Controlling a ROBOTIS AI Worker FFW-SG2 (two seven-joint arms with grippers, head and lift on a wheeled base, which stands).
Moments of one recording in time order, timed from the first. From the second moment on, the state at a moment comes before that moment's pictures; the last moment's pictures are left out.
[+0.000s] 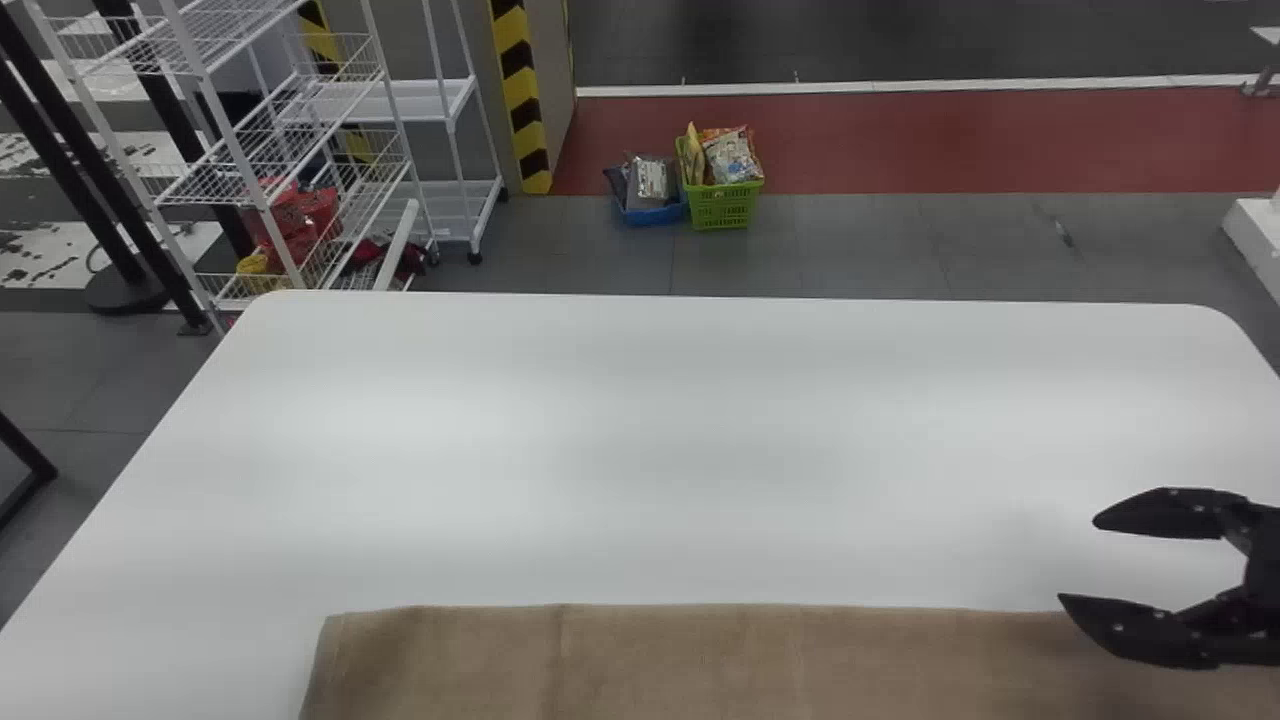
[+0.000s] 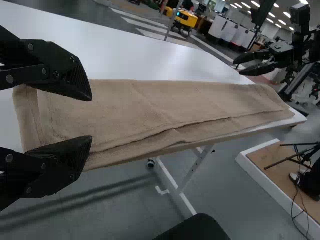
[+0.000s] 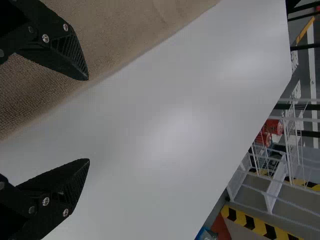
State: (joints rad) left arm 0.43 0.22 0.73 -1.46 -0.23 -1.41 -1.41; right arm 0.15 -0.24 -0.28 -1.93 0.45 0.45 1.36
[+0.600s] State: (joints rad) left arm 0.44 0.23 0.73 -1.43 -0.27 -1.41 -1.40; right arm 0.15 -0.24 -0.30 -1.91 0.43 0.45 1.36
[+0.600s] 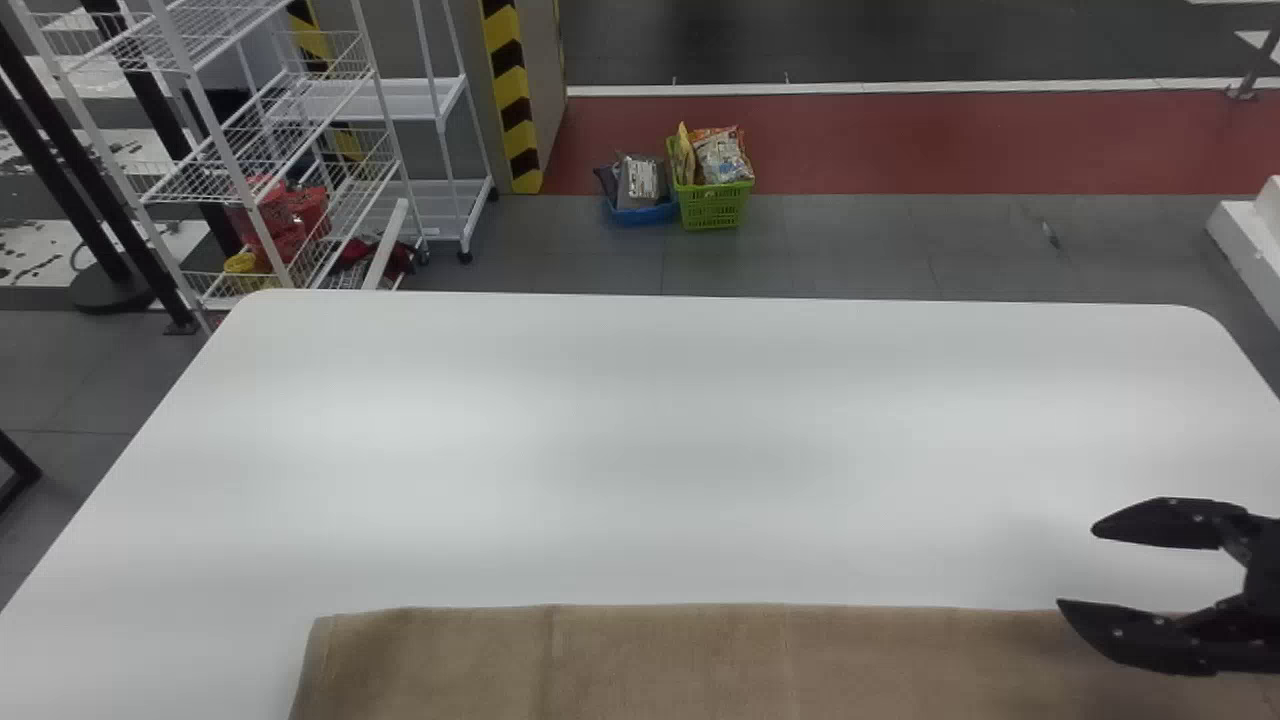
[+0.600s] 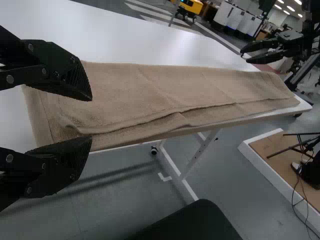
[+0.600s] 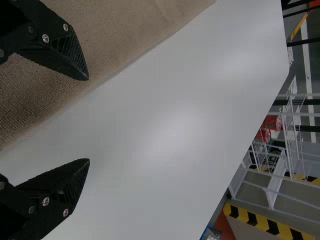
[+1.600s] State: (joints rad) left arm 0.41 0.25 0.73 -1.39 -0.32 -1.41 -1.37; right arm 0.16 -0.23 -0.32 -1.90 0.40 0.45 1.36
